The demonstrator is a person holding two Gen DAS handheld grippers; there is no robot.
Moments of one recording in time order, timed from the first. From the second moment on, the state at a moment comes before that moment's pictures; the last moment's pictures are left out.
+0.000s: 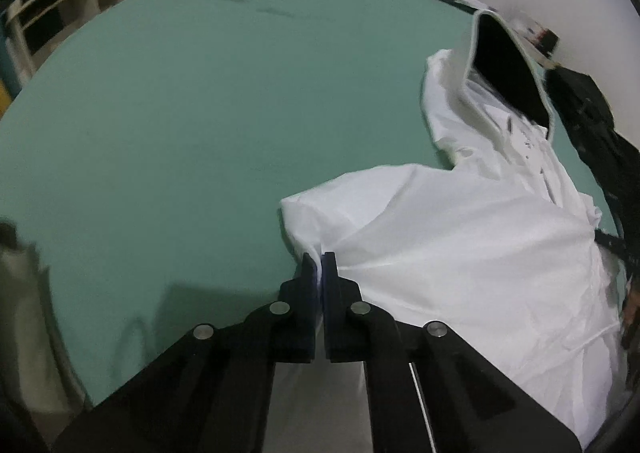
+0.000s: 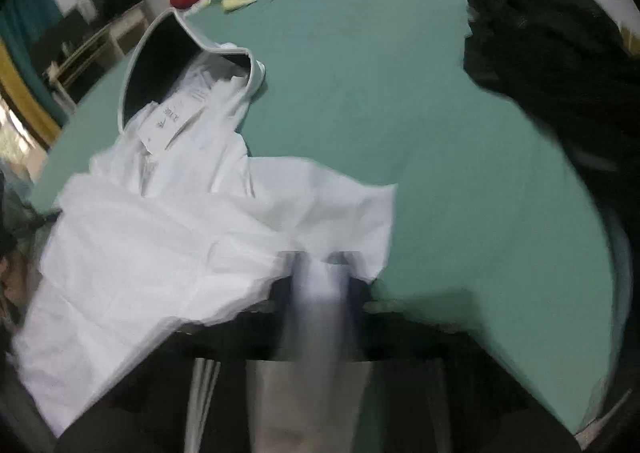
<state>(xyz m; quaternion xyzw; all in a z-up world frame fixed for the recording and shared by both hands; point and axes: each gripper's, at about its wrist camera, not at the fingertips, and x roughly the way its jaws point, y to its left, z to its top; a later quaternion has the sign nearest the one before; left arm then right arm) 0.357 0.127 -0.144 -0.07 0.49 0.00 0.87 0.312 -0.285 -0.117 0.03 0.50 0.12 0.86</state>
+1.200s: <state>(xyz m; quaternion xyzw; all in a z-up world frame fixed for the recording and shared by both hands) 0.352 0.170 -0.101 -0.11 0.47 0.06 0.87 0.466 -0.092 -0.072 -0.36 0.41 0.16 0.82</state>
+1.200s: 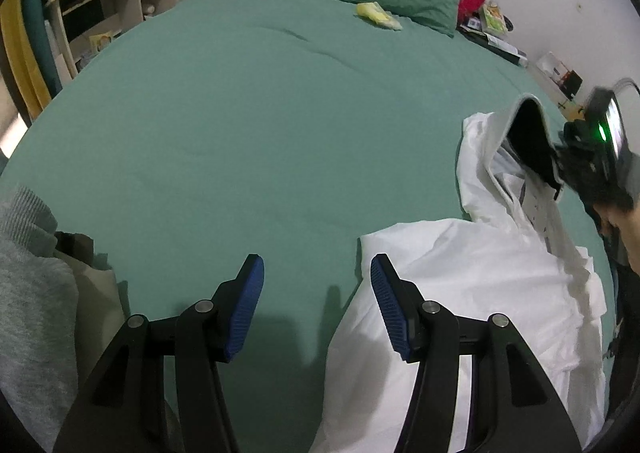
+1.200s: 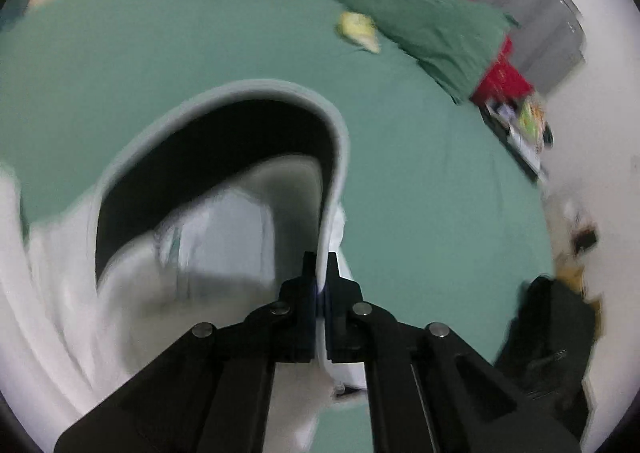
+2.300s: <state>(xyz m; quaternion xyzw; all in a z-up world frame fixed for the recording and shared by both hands) 0.356 0.150 -0.108 -0.11 0.48 0.06 0.87 0.524 -0.229 0.017 0.02 0.44 0.24 0.86</state>
